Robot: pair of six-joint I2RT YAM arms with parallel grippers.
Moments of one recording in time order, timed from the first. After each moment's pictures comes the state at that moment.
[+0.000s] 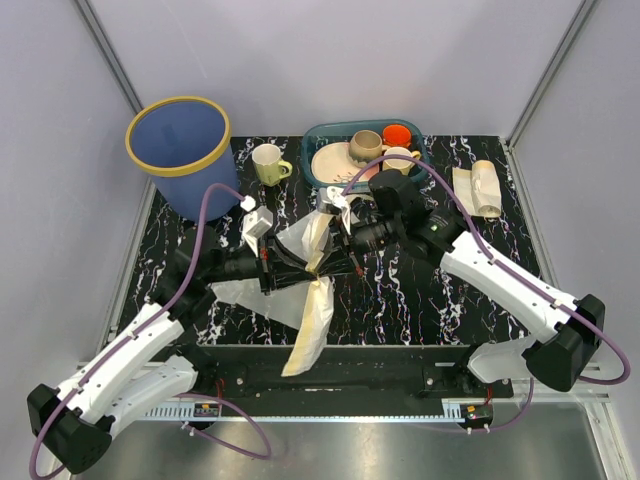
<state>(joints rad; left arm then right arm) -0.60 0.80 0.70 0.08 0.86 -0.42 0.78 1.35 1.31 -0.47 -0.96 -0.12</state>
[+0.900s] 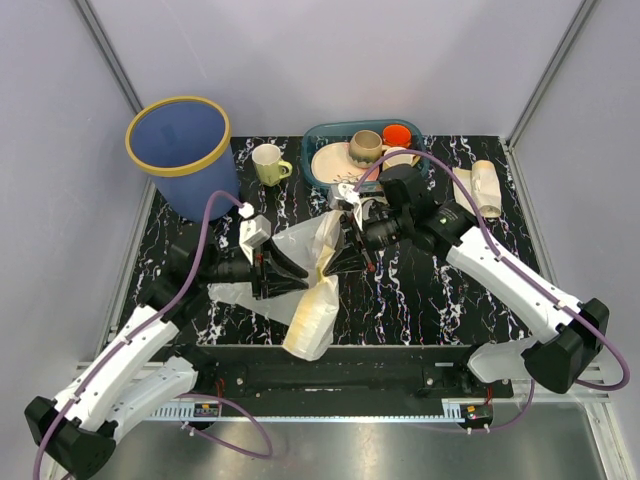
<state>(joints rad) -0.54 0.77 0.74 -0.12 0.93 -0.21 0.70 1.34 1.33 -0.59 -1.04 -0.19</state>
